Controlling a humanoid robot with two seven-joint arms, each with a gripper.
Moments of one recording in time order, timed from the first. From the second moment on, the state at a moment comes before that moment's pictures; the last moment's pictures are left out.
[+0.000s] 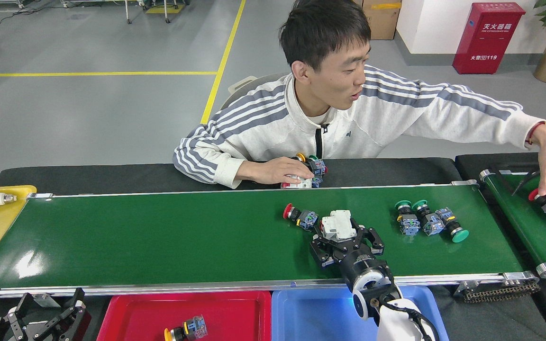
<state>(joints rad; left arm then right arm) 0.28 0.22 0.30 -1.67 -1.31 -0.16 -0.01 -0.35 0.04 0.31 -1.13 1.33 -0.03 0.09</state>
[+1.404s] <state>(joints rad) -0.18 0.03 -0.19 -1.45 -1.53 -0.03 -0.21 0.05 -0.15 0.19 -1.59 1.18 0.06 -0.02</state>
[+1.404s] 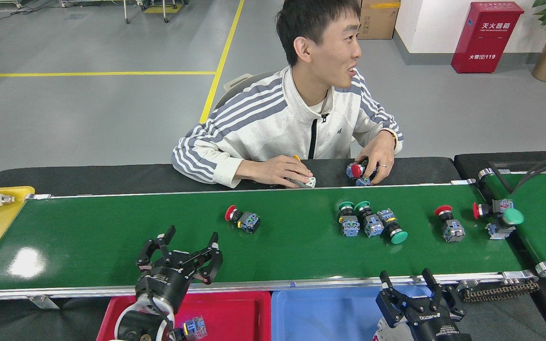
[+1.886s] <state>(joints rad) -0.33 -0.02 -0.22 -1.23 -1.53 -0.01 -0.21 -0.16 -0.12 0.28 -1.38 1.21 0.07 0.05</state>
